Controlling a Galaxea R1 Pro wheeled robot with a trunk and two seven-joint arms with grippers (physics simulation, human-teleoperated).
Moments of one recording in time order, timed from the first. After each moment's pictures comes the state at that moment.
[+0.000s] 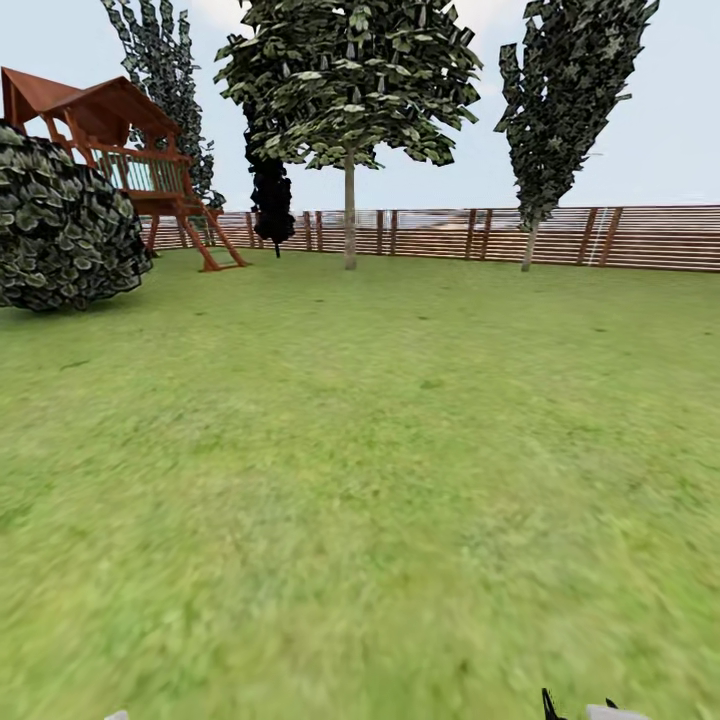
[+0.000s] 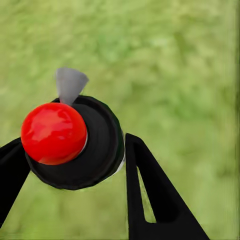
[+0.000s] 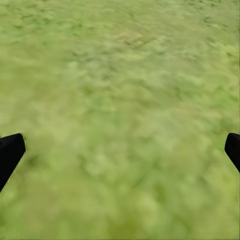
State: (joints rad) left arm -0.29 0.23 -0.01 -0.13 0.38 -0.44 0.11; right arm -0.29 -0.12 -0.72 -0.15 0.55 -0.74 0.01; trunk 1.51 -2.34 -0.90
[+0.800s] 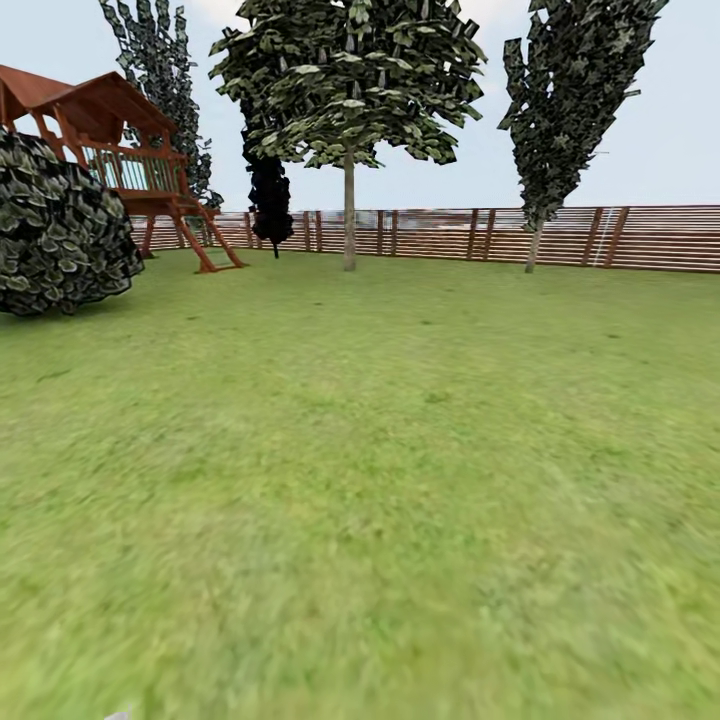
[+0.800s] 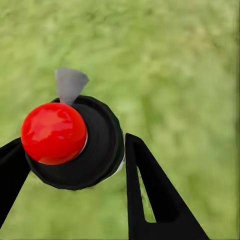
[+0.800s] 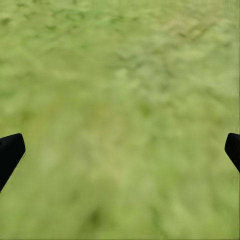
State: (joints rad) left arm -0.29 0.23 -0.01 -0.13 0.38 -0.44 0.11; right arm -0.29 -0.06 -0.72 -0.03 0.55 -0.73 0.01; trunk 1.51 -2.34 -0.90
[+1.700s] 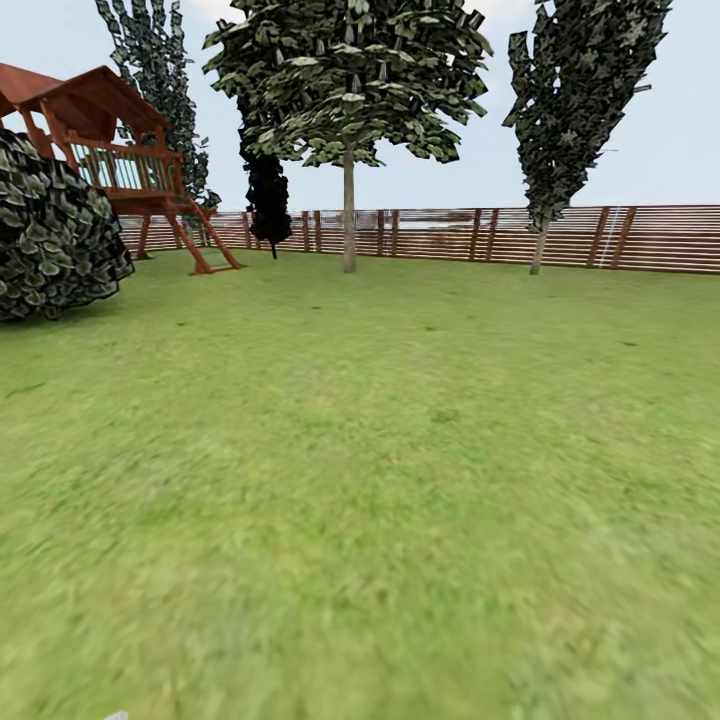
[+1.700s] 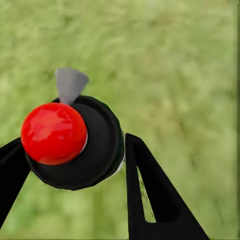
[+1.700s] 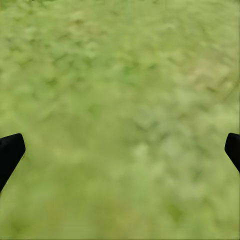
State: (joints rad) left arm -0.29 0.23 -0.01 -0.13 0.38 -0.44 0.12; right arm -0.29 -0.06 -0.72 -0.03 0.55 -0.73 0.01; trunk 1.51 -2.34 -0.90
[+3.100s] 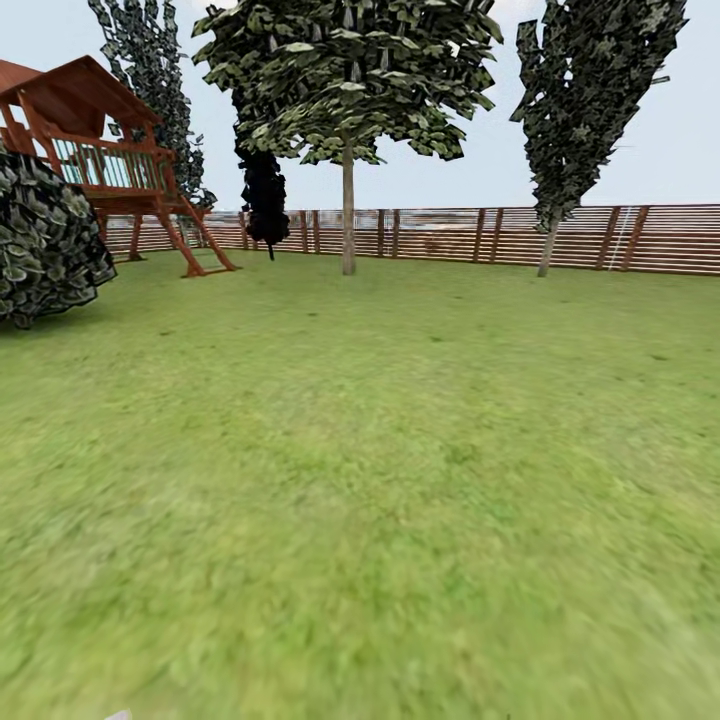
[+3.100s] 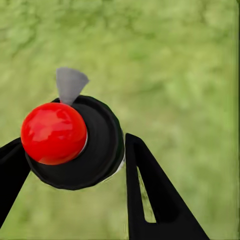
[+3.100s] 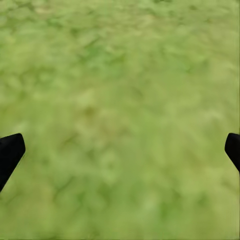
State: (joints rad) left arm -0.29 0.23 -0.01 -0.13 0.38 -0.44 0.12; right arm -0.29 -0.06 -0.72 -0.03 0.55 -0.73 0.01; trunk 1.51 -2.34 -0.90
